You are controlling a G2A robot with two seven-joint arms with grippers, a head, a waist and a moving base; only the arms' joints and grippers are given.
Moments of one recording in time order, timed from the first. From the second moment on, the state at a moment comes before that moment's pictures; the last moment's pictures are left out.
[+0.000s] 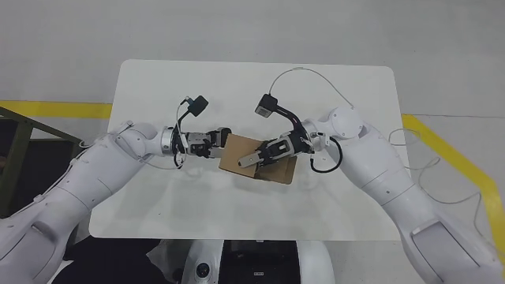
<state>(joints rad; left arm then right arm) 0.82 -0.80 -0.59 -1.21 -0.39 -1.01 -0.81 -0.74 -1.29 0.74 -1.19 0.65 -0.38 1.44</state>
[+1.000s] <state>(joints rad) 0.80 -0.81 -0.52 -1.21 -0.50 -1.01 -0.81 -0.73 -1.27 0.72 -1.23 0.65 -0.38 1.44</state>
